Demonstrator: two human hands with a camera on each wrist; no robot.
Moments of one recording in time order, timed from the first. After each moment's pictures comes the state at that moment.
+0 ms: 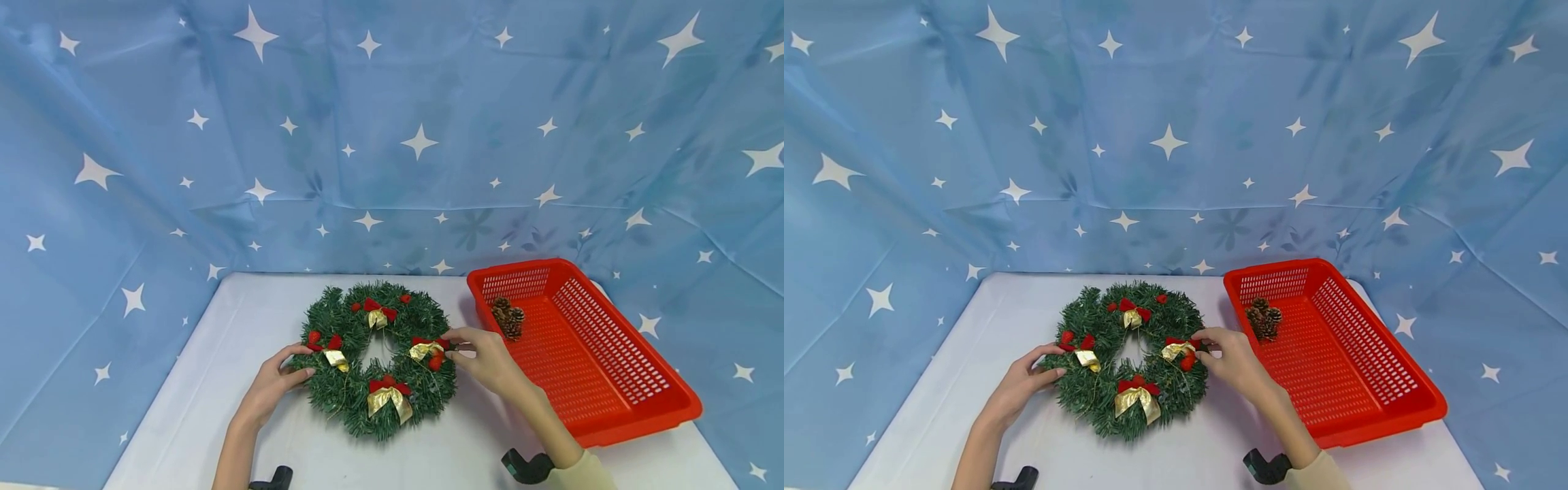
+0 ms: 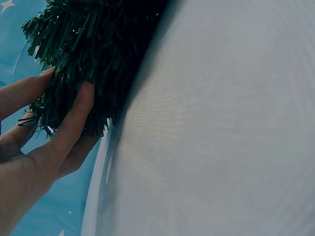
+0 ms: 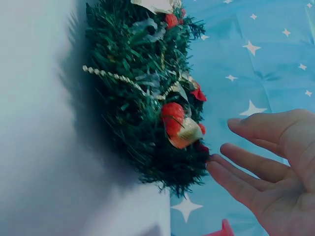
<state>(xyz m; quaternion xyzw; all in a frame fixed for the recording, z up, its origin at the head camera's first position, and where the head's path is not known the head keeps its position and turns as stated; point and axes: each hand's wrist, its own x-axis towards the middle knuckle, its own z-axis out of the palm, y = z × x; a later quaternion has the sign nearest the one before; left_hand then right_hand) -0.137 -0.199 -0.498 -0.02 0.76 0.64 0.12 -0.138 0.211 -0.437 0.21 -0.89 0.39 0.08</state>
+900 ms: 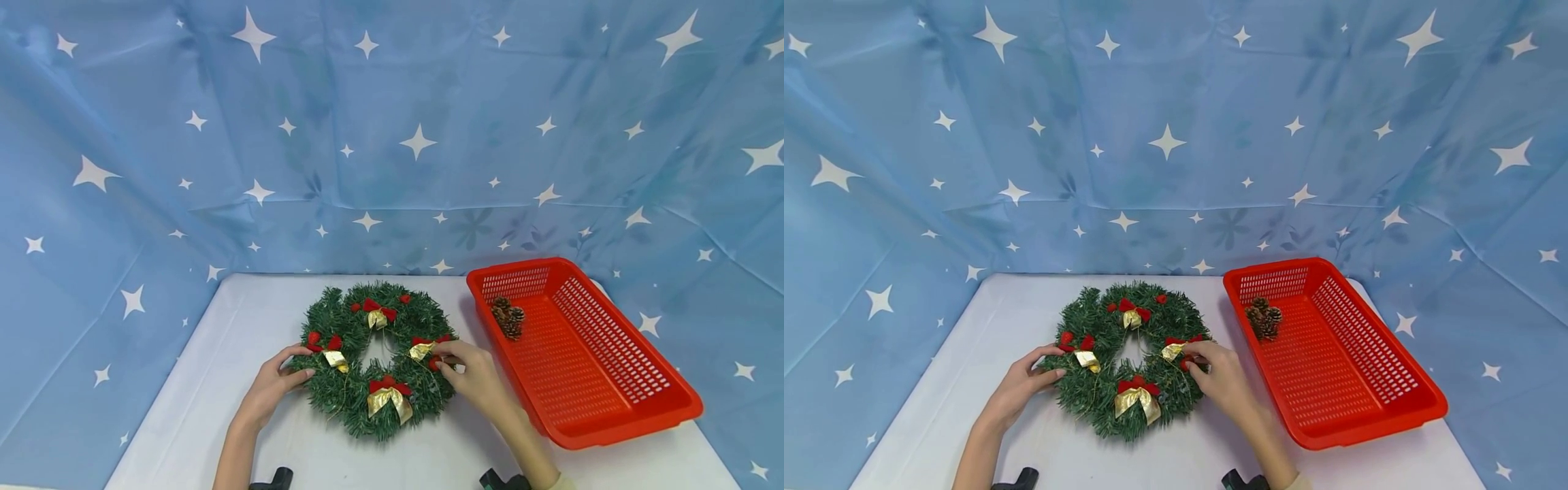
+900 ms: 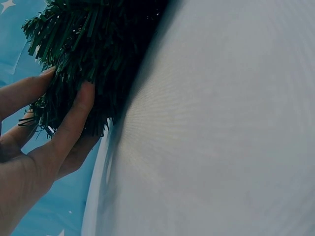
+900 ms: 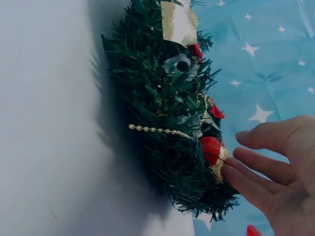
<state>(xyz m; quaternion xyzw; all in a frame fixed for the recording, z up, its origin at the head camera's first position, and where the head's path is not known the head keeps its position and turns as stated) -0.136 -0.199 -0.496 -0.02 0.76 0.64 0.12 -0.125 0.187 -0.471 0.23 -0.87 0.39 0.20</state>
